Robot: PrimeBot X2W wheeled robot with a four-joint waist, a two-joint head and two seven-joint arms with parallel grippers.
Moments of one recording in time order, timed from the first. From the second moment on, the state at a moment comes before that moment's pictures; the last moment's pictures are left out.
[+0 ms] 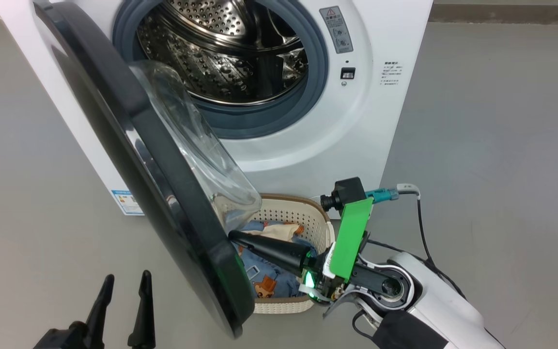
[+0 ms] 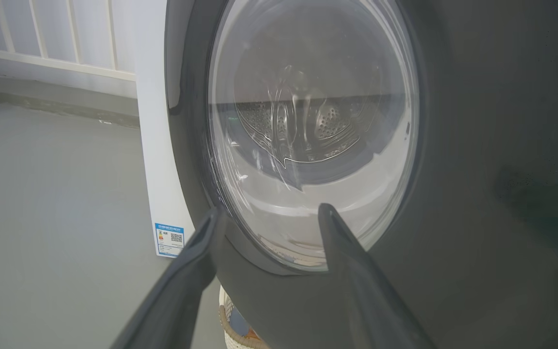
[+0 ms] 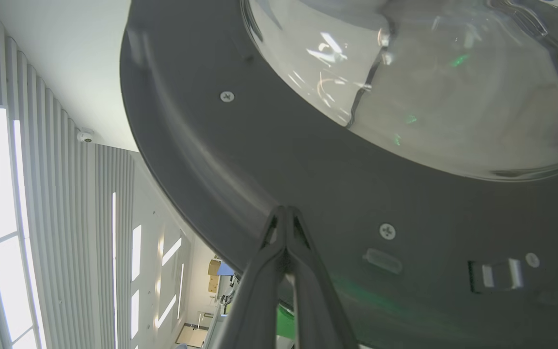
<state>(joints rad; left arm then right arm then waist) 0.06 0.04 -0.06 0.08 -0.33 -0.13 -0.26 -0.57 -0.08 0.67 0.37 1.83 0.13 0.52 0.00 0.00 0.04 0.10</state>
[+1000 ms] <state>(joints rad) 0.08 0.04 -0.03 0.07 -0.33 -0.13 -0.26 -0.51 -0.22 0.59 0.17 1.40 0.13 0.18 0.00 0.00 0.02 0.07</state>
